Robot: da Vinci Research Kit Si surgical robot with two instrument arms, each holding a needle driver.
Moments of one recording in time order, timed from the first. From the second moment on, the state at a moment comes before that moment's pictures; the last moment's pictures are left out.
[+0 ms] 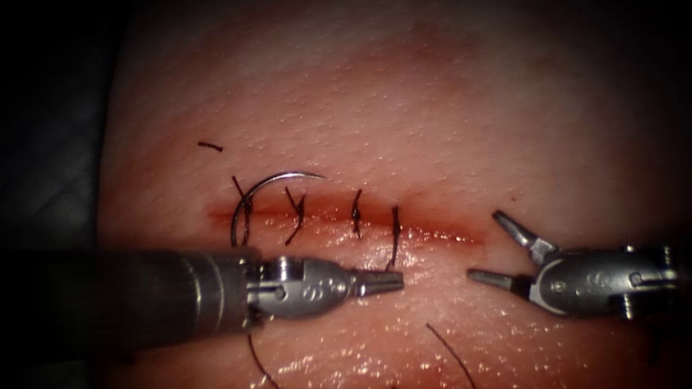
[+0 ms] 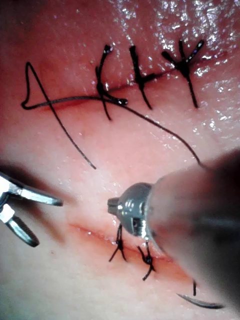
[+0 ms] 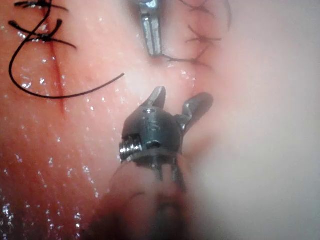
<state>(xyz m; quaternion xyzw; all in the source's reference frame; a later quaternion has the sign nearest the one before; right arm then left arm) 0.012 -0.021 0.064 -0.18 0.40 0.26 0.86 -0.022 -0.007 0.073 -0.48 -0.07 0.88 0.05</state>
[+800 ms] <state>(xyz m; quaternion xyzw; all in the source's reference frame) 0.021 -0.020 0.070 -0.17 0.50 0.08 0.85 -0.021 -0.005 0.070 -0.54 -0.07 0.84 0.01</state>
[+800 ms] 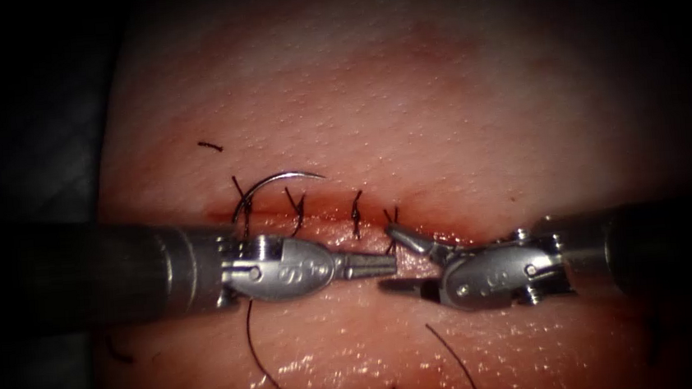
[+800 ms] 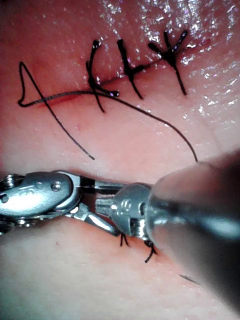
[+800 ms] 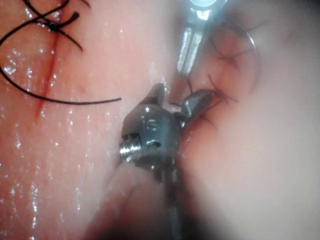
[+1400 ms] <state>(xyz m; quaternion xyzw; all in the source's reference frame) 0.024 -0.018 0.072 -0.19 0.54 0.06 0.82 -0.021 -0.005 0.069 -0.55 -0.08 0.83 -0.01</state>
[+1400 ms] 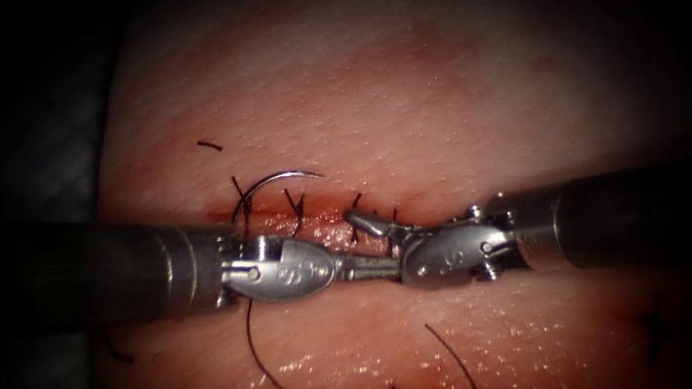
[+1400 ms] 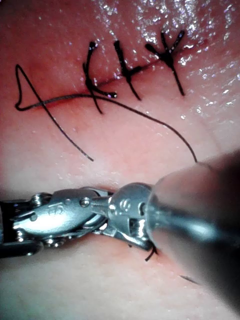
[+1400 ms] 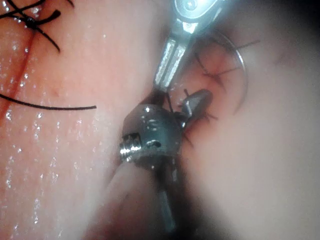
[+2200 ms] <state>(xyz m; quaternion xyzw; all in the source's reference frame) 0.025 -0.019 0.071 -0.19 0.56 0.06 0.80 -0.021 -0.006 0.069 -0.56 -0.08 0.83 -0.01</state>
